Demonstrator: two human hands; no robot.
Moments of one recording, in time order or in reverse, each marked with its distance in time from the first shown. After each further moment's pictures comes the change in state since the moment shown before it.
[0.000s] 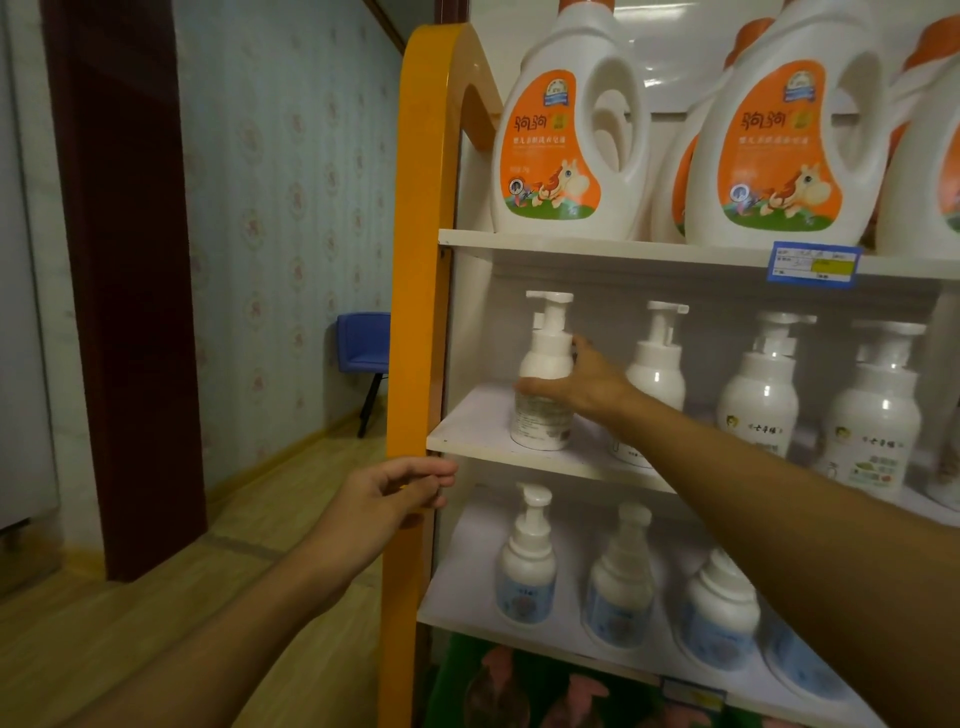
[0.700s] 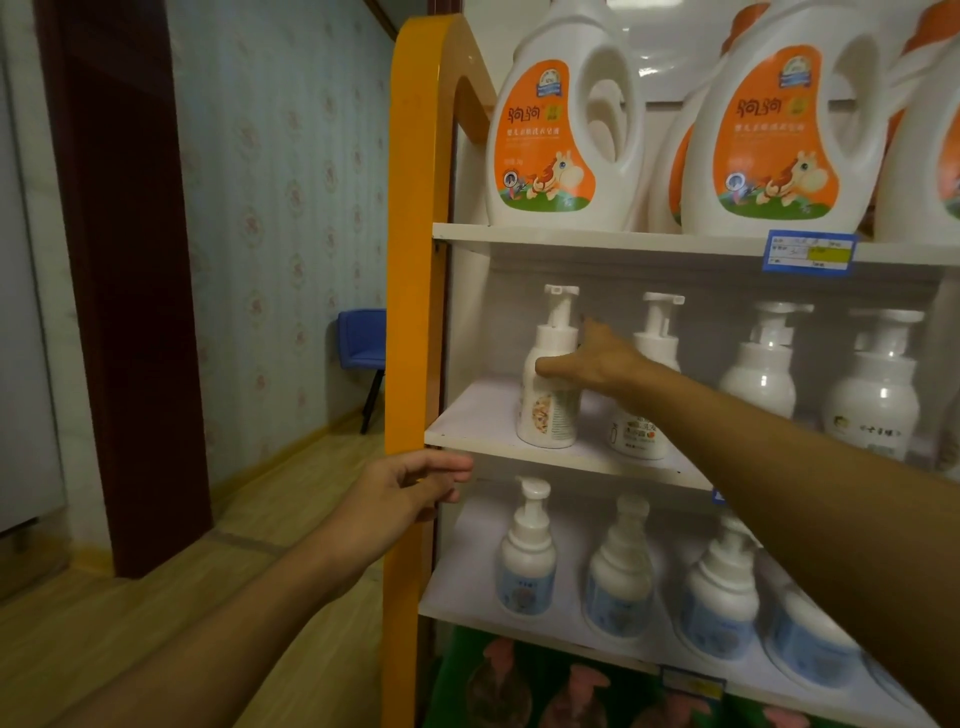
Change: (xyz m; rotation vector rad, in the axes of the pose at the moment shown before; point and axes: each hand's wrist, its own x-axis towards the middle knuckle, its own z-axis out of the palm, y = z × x) left_hand 0.003 0.009 0.010 0.015 -0.064 -0.004; right_hand 0.006 -0.007 -0.021 0.002 -0.030 0.059
